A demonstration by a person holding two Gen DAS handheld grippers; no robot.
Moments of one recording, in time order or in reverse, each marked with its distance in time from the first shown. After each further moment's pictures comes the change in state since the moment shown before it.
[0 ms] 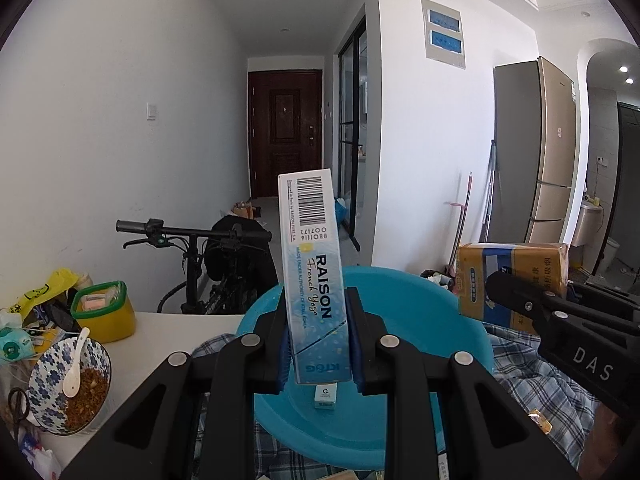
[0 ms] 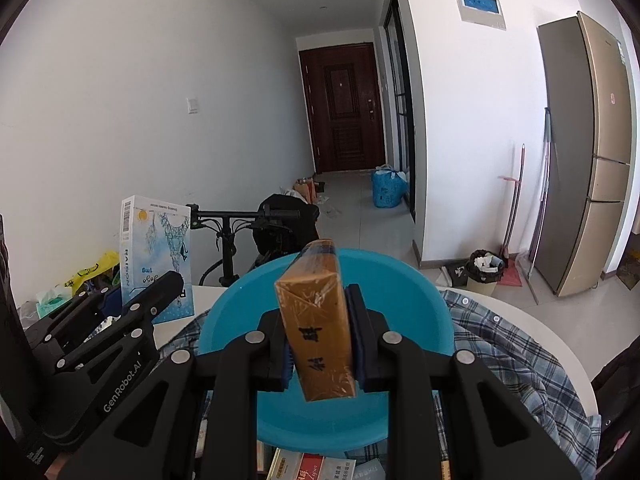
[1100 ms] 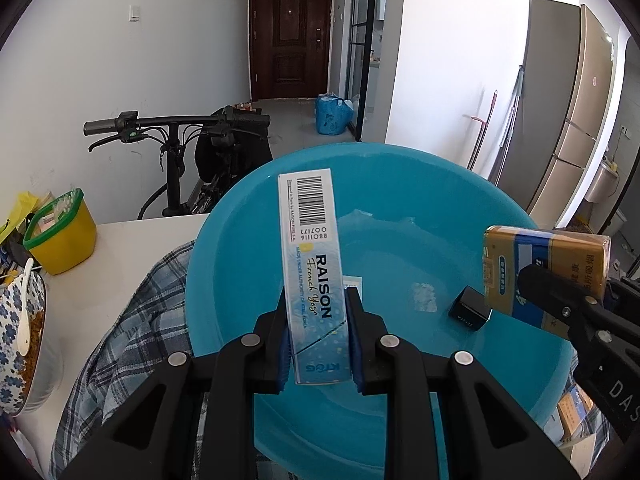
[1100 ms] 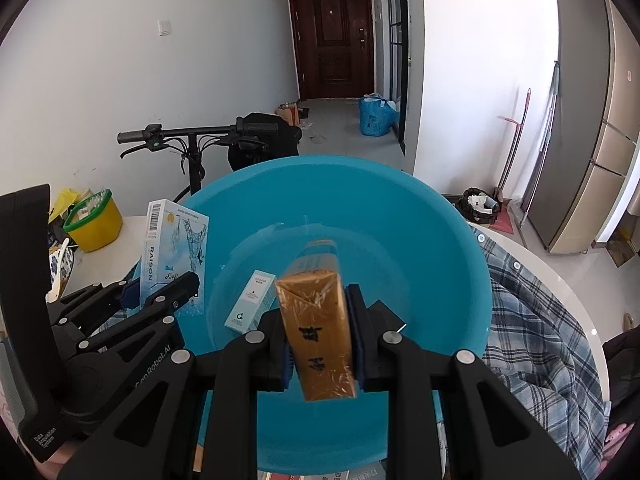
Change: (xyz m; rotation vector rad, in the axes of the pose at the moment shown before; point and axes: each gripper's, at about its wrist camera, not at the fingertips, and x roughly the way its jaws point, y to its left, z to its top) left arm 0.136 0.019 -0.068 -0.041 0.370 0.006; right arm 0.106 -0.001 -0.035 -0.023 0.269 -0.068
